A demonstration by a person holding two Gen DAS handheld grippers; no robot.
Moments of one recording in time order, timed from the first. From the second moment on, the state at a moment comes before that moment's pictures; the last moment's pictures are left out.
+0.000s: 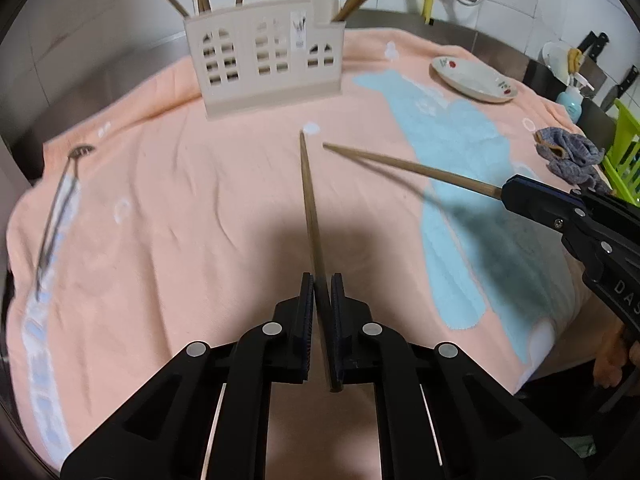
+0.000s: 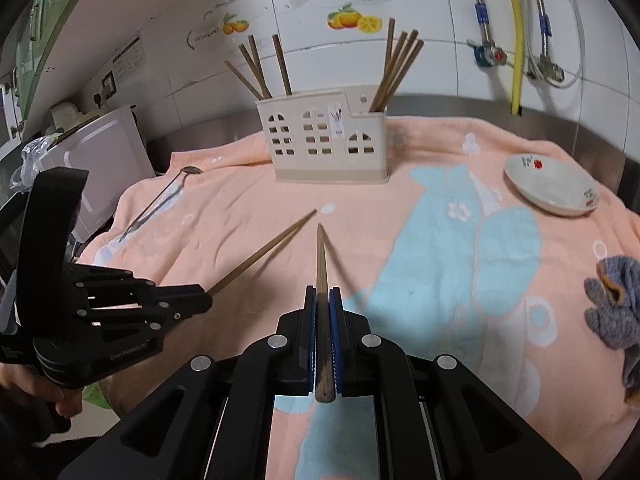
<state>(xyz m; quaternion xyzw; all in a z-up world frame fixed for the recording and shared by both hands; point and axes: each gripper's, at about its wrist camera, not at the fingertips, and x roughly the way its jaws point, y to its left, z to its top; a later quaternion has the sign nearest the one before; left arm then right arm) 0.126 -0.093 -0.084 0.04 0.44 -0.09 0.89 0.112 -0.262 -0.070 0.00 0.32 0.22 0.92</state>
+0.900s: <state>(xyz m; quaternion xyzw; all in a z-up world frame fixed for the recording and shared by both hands) 0.146 -0.061 0.004 0.03 0.34 -0.13 0.93 0.147 -0.245 0.018 -0.04 0.27 0.26 0.93</state>
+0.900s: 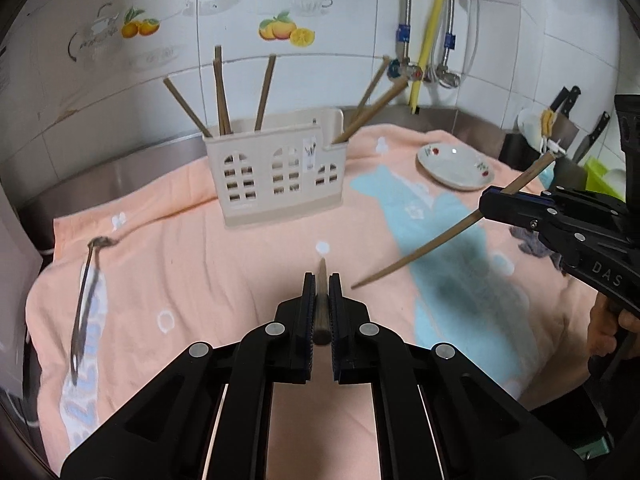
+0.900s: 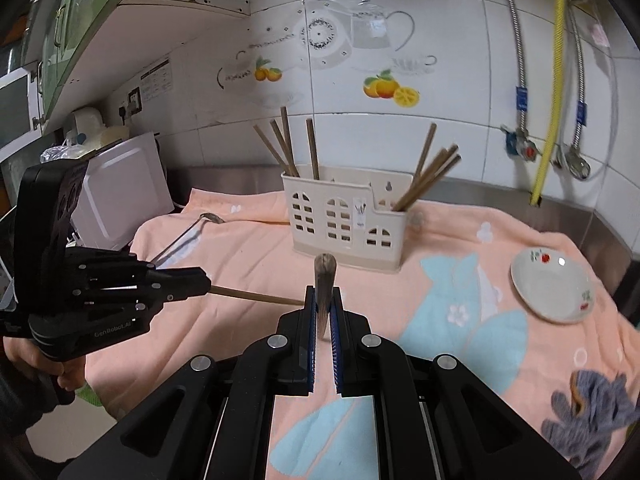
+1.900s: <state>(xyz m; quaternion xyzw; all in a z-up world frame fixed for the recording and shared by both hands) 0.231 -0.045 0.123 0.07 0.27 -0.14 0.95 0.284 -0.227 0.133 -0.10 0.24 0.22 0.94</state>
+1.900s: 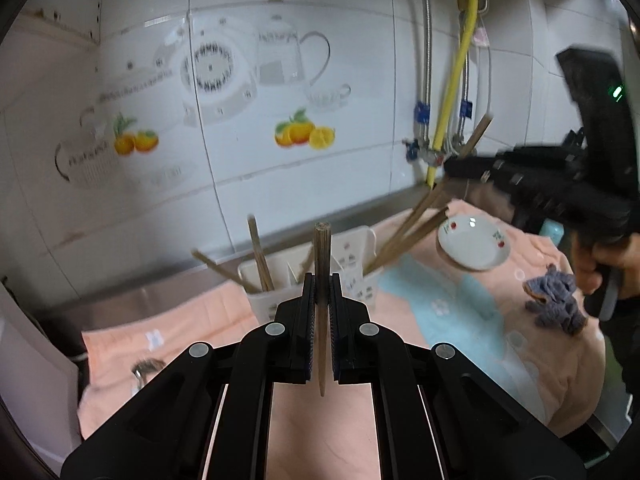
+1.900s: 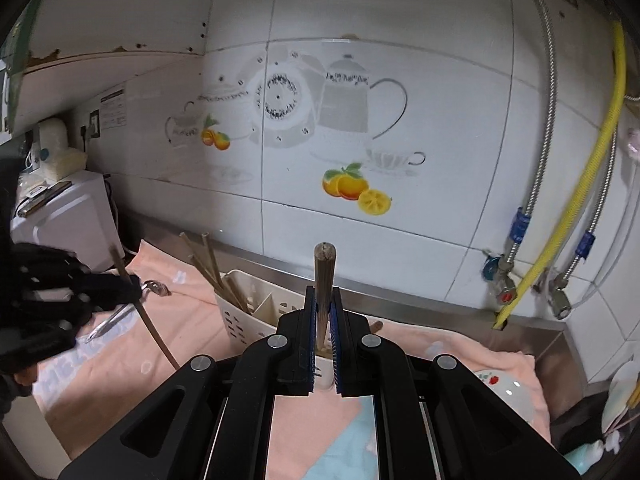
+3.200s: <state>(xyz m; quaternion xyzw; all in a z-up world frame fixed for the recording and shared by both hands) 0.319 -0.026 0.185 0.00 0.18 -0.08 0.98 0.321 -0.215 0.078 -0.11 0.28 0.22 0.93</state>
